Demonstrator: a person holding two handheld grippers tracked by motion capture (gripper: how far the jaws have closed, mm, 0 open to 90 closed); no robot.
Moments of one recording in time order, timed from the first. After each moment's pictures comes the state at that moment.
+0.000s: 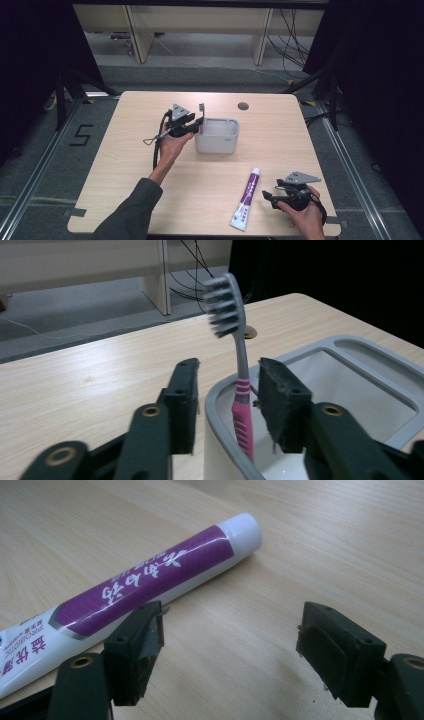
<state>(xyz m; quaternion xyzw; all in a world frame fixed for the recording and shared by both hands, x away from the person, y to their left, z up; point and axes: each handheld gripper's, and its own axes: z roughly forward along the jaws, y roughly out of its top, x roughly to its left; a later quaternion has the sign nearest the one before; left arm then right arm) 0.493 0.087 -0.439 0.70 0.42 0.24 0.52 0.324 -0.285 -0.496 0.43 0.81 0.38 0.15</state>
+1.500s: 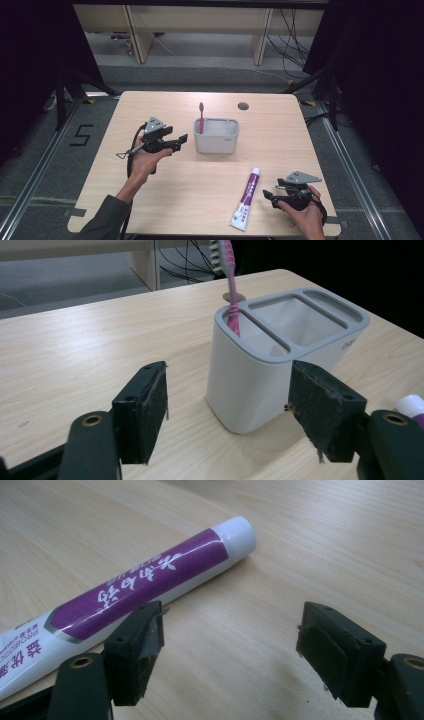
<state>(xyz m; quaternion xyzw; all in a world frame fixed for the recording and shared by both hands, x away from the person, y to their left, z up) 0.435 0.146 -0.433 0.72 0.42 0.20 0.51 0.324 -0.285 -0.496 0.43 0.81 0.38 0.15</state>
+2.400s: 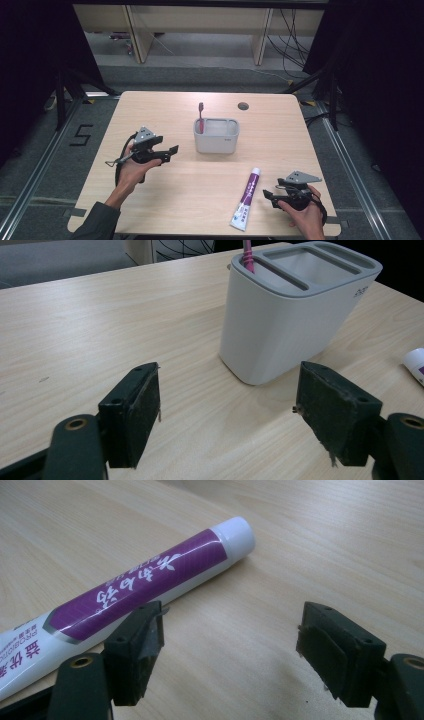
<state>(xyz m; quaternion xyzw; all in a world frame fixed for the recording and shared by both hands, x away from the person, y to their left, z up) 0.420 0.176 -0.456 0.74 0.42 0.19 0.49 0.325 -0.286 -0.495 0.43 0.80 0.38 0.15</state>
